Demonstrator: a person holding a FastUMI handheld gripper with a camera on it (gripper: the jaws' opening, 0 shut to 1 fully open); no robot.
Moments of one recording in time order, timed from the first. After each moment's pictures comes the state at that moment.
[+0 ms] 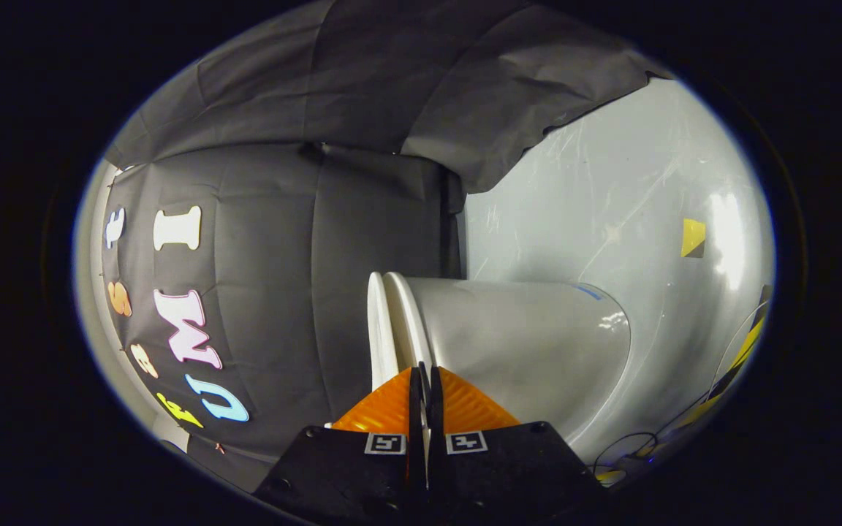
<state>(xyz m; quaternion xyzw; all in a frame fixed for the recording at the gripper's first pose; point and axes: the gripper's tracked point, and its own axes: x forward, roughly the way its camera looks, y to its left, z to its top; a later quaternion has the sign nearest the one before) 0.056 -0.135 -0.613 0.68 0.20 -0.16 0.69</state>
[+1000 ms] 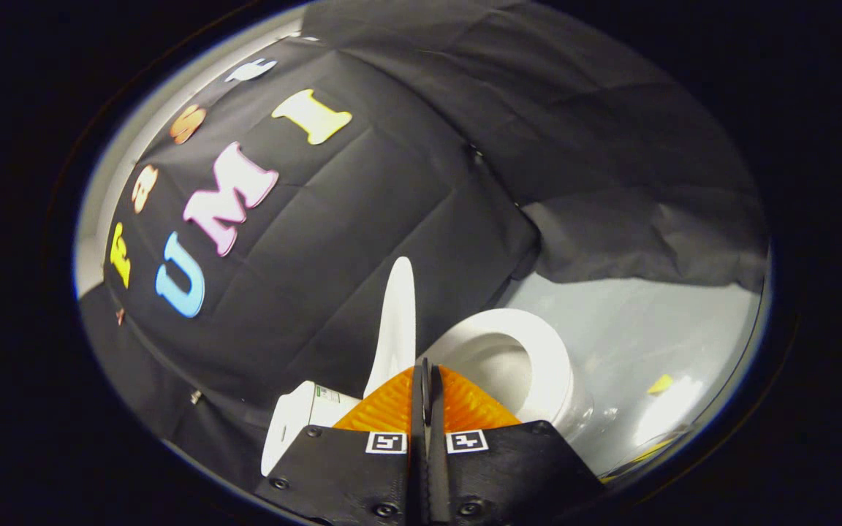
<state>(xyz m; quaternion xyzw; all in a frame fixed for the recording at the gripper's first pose) 0.110 -0.028 -0.374 0.36 0.21 -0.11 0.90</state>
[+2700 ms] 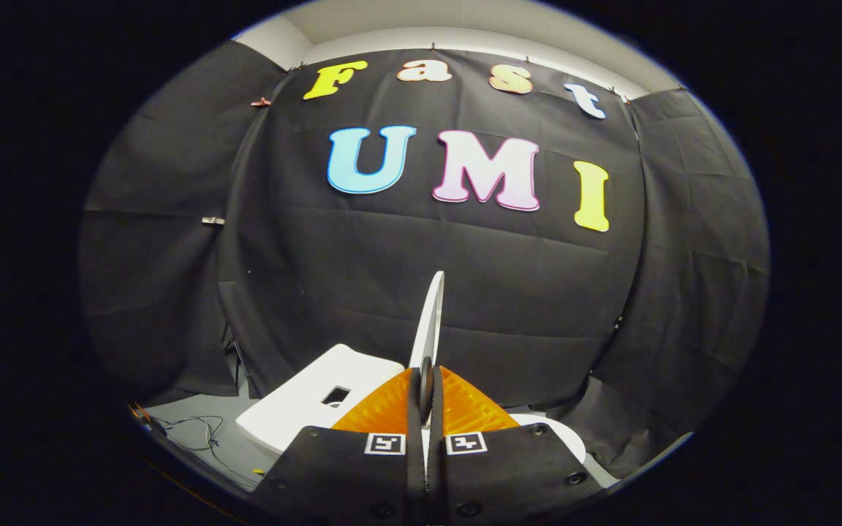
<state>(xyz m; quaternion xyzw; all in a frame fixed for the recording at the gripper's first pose) 0.138 0.304 -0.244 -0.06 0.13 0.03 0.99</state>
